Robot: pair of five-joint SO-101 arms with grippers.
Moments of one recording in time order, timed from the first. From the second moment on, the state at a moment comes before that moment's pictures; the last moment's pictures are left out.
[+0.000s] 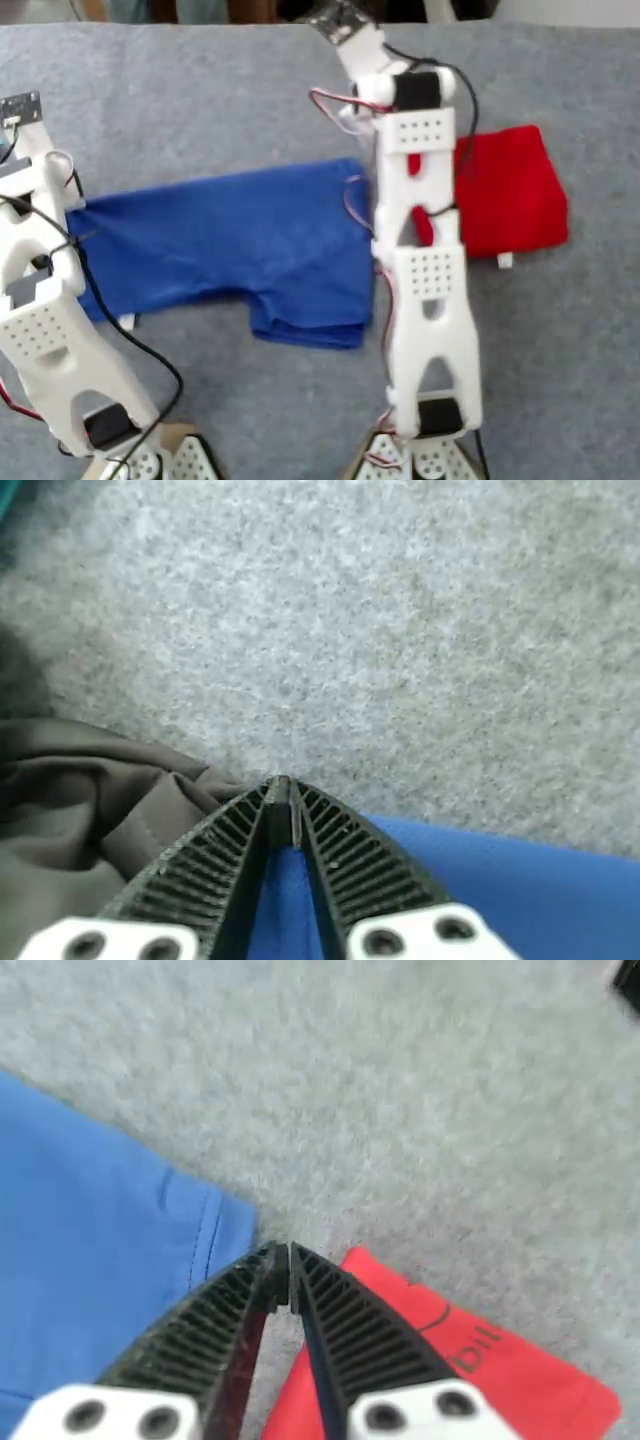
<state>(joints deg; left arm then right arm) -31.8 31.6 -6.7 46.2 -8.8 -7.2 59.0 -94.1 100.9 30.0</state>
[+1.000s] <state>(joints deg) -37.3 11.9 17.4 22.8 2.2 -31.0 -5.5 36.3 65.5 51.0</state>
